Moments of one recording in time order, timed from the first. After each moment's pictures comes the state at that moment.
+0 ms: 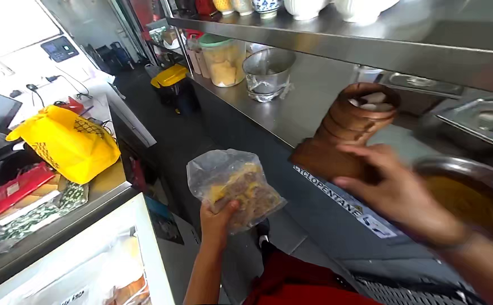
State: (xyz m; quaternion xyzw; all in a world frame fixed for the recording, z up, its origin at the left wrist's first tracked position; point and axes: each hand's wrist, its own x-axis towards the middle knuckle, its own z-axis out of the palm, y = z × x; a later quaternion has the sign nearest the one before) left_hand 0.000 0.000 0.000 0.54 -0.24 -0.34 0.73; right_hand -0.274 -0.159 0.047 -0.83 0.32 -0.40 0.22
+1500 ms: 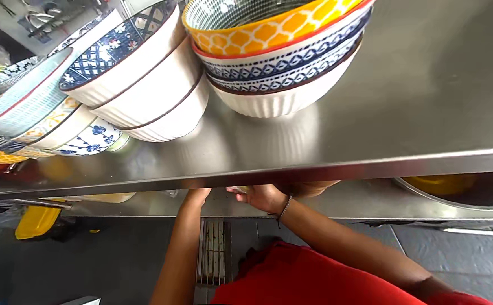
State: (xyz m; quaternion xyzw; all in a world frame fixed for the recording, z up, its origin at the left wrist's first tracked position) left_hand 0.037 -0.508 0.039 0.58 -0.61 -0.44 0.30; right_hand -0.107 -0.443 -0.029 -0.06 0.35 -0.58 0.73
